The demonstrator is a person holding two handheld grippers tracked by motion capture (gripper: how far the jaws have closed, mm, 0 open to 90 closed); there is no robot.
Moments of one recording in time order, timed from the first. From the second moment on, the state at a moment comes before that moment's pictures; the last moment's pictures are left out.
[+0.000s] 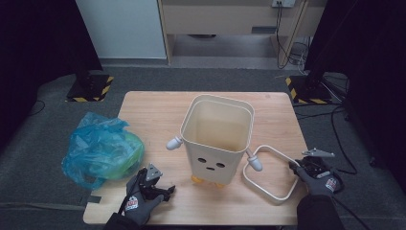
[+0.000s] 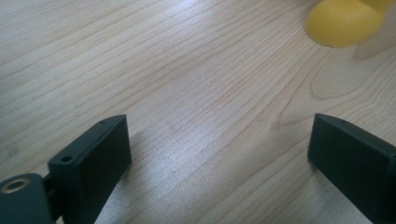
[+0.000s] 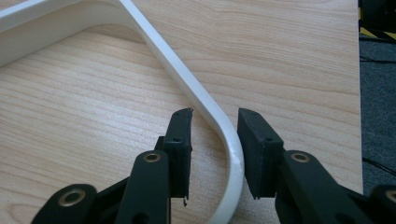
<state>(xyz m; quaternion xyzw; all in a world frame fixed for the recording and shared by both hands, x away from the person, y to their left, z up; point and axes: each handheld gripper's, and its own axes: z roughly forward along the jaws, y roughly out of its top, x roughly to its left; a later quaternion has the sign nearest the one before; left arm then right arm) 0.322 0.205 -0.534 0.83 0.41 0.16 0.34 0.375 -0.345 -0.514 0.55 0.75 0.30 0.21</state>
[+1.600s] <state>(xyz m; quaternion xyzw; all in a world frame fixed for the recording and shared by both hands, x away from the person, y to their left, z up) 0.324 0.203 -0.536 0.83 0.40 0.16 0.34 0.377 -0.348 -0.493 0.56 0.71 0.35 0.24</state>
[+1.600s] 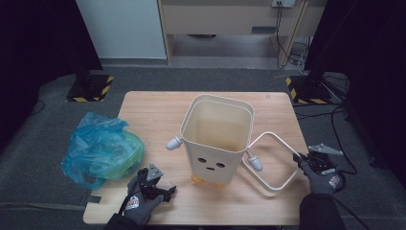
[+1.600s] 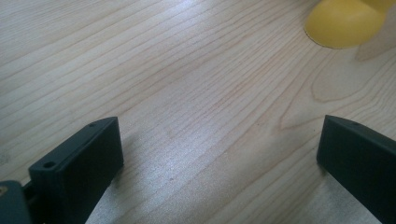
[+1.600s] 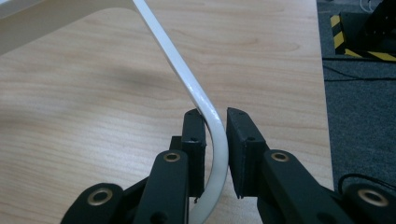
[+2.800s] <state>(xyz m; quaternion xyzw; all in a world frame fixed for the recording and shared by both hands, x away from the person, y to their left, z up) 0.324 0.203 -0.536 0.83 0.40 0.16 0.34 0.364 -0.348 -0.433 0.55 0.63 0.45 0.32</state>
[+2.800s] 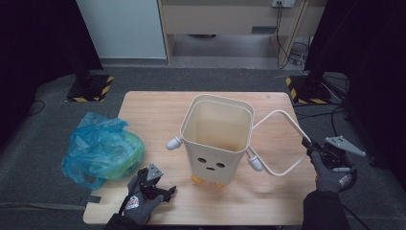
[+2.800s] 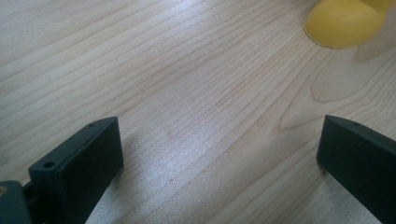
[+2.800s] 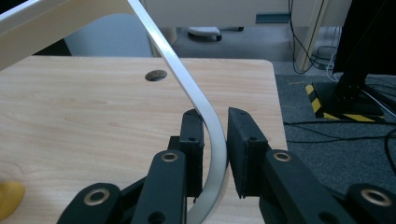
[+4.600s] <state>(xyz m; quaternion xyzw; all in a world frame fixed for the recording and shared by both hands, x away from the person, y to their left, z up) 0.324 0.203 -0.536 0.83 0.40 0.16 0.34 0.321 -0.348 -0.342 0.48 0.52 0.58 0.41</state>
